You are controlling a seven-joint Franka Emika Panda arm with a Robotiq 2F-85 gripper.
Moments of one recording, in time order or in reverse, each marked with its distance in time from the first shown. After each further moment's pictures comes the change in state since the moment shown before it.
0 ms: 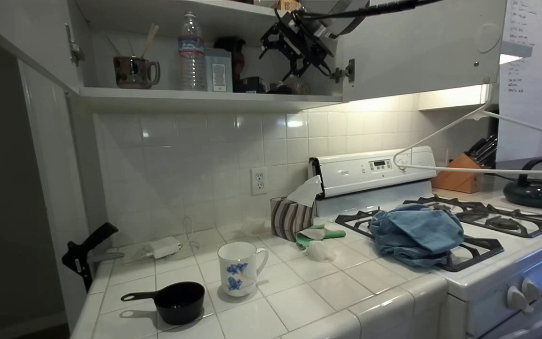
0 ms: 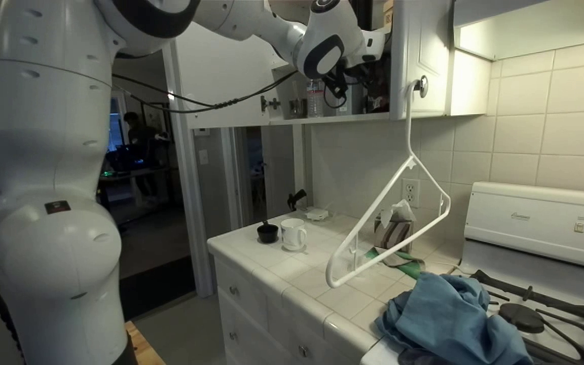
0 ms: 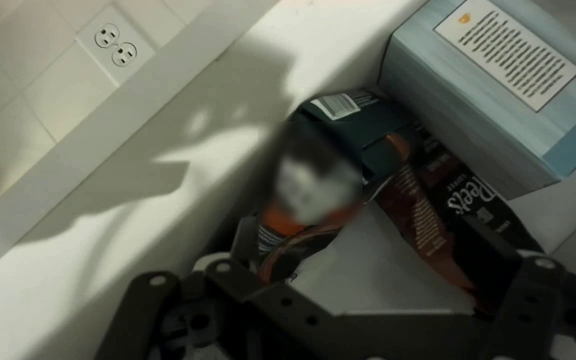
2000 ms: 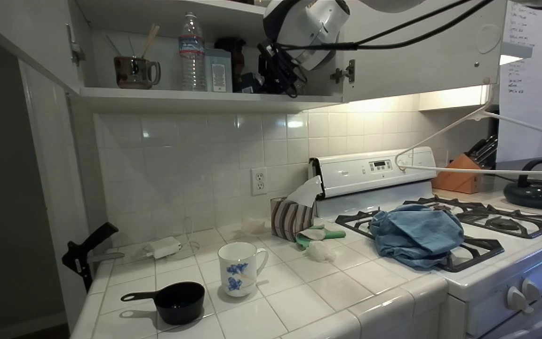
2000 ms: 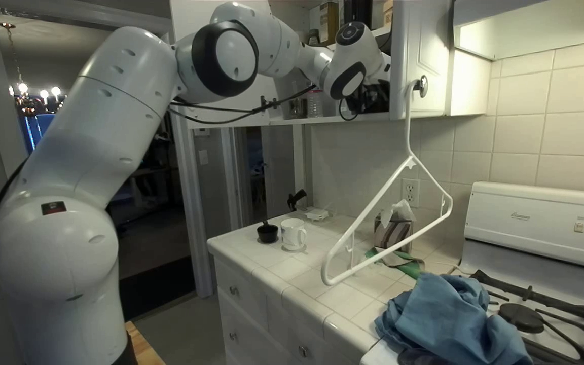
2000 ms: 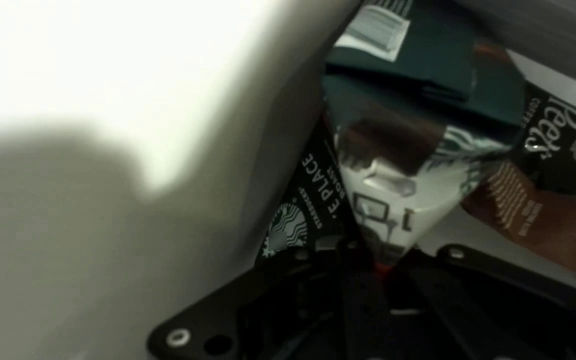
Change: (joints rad) arm -0.035 0.360 0.024 0.421 0.021 0.032 0.241
